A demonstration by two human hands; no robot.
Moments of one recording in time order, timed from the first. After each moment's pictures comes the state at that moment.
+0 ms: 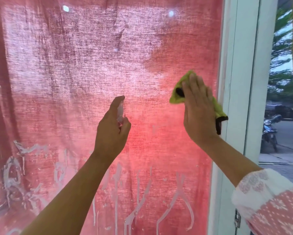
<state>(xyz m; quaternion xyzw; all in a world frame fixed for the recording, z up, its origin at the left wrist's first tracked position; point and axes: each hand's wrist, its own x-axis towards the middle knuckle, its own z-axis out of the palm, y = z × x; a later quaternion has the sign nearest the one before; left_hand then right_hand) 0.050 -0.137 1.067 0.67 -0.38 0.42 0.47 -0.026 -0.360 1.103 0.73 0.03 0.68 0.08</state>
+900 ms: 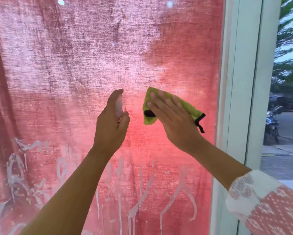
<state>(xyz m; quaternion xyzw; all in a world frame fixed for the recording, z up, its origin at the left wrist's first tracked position) 0.054 -0.134 1.065 0.66 -0.40 0.40 0.50 -0.005 -0.334 1.065 0.76 0.17 0.60 0.19</state>
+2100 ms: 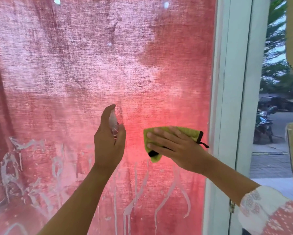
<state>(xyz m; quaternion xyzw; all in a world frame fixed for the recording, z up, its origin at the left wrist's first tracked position) 0.044 -0.142 1.023 0.62 -0.36 0.40 0.57 -0.031 -0.372 1.008 0.78 0.26 0.47 0.33</state>
